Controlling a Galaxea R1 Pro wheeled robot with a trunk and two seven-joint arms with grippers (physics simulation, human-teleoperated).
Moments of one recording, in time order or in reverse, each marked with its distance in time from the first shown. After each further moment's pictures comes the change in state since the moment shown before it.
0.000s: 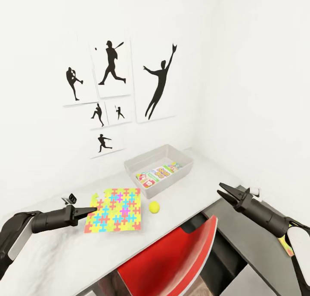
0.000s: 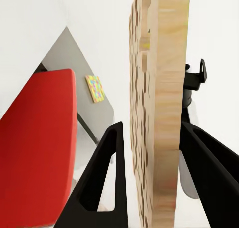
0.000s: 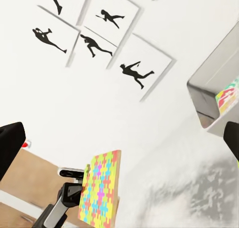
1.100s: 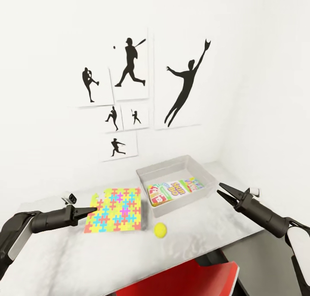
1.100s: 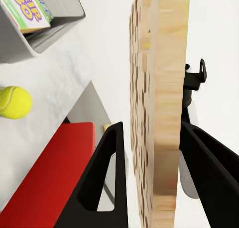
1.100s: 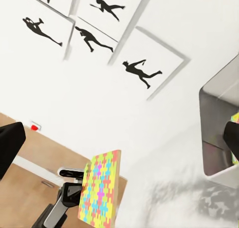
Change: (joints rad) left arm 0.000 0.000 0.000 0.000 -0.001 0.000 0.000; right arm 0.000 0.000 0.000 0.001 0.001 0.000 0.001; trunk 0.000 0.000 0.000
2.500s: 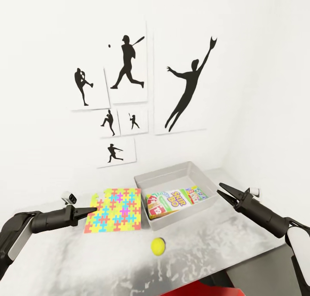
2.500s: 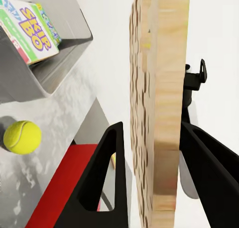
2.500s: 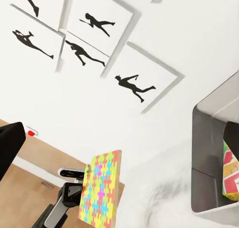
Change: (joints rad) left arm 0.000 0.000 0.000 0.003 0.000 0.000 0.000; right arm 0.000 0.000 0.000 0.000 0.000 0.000 0.001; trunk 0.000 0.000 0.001
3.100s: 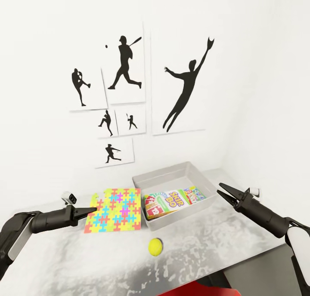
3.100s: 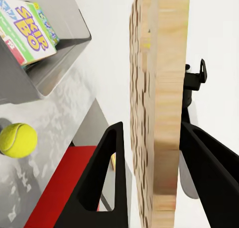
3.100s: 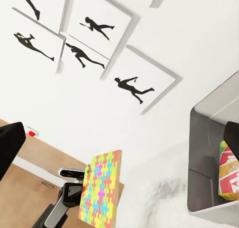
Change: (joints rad) left arm 0.000 0.000 0.000 0.000 0.000 0.000 0.000; right arm 0.000 0.000 0.000 0.000 -0.001 0.000 0.000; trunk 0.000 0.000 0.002
